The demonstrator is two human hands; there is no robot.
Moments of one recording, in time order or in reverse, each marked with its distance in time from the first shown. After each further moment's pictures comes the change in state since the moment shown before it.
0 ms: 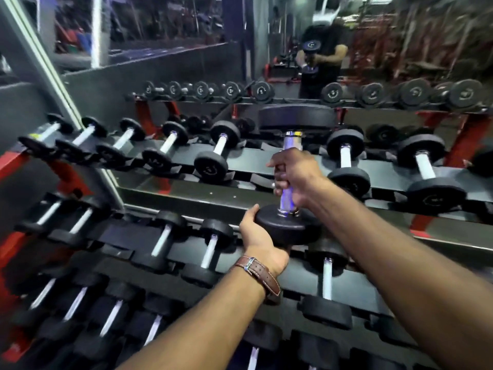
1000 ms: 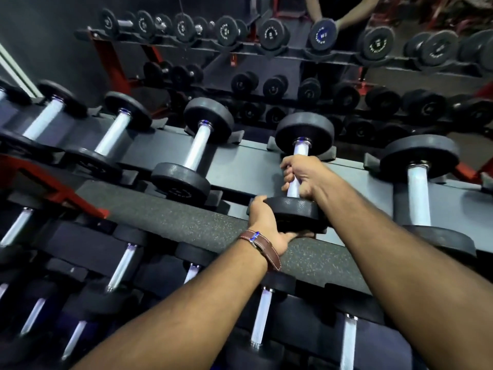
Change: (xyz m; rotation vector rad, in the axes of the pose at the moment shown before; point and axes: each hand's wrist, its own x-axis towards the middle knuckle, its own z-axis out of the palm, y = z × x) left_hand 0.309 0.064 0.097 0.219 0.162 -0.238; right_hand 0.386 0.058 -0.045 0.004 0.153 0.431
